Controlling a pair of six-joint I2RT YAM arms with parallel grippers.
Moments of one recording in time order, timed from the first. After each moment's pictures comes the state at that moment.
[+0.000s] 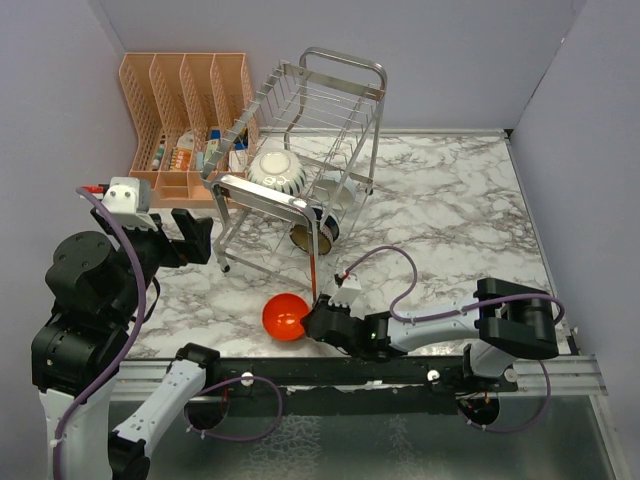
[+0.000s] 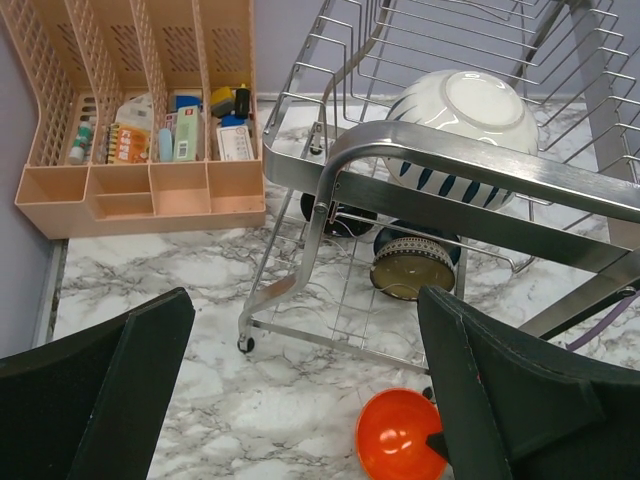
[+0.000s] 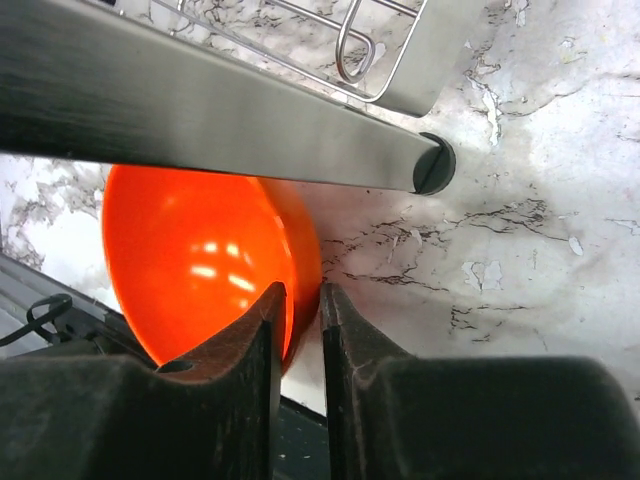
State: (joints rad) left arm -0.28 0.68 1.49 -0.98 -0.08 -0.16; right arm 1.42 1.61 0.74 0.11 0.60 1.30
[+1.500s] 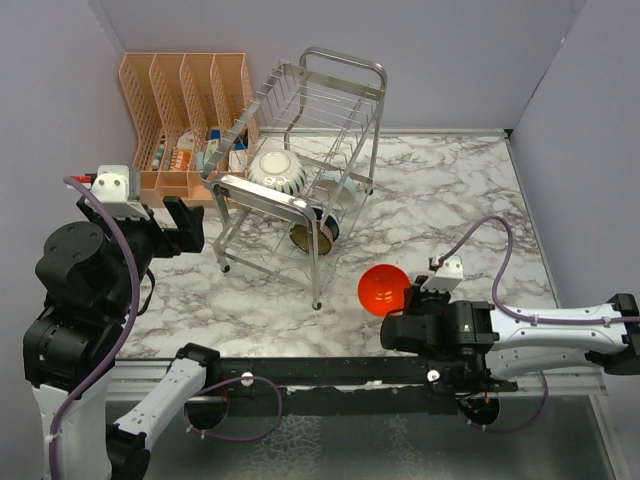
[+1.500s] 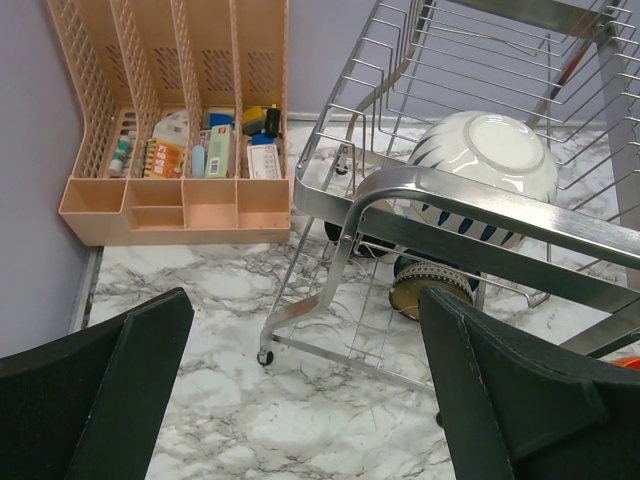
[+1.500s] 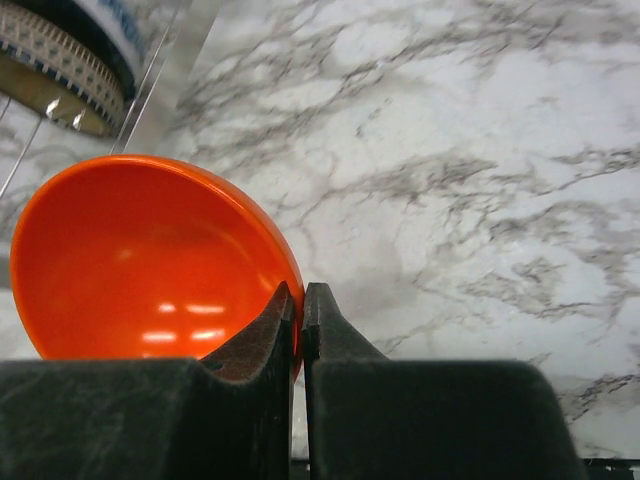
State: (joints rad) left arm -0.28 0.74 1.59 -1.00 -0.15 -0.15; right arm 1.49 0.96 0.81 -1.08 1.07 1.42
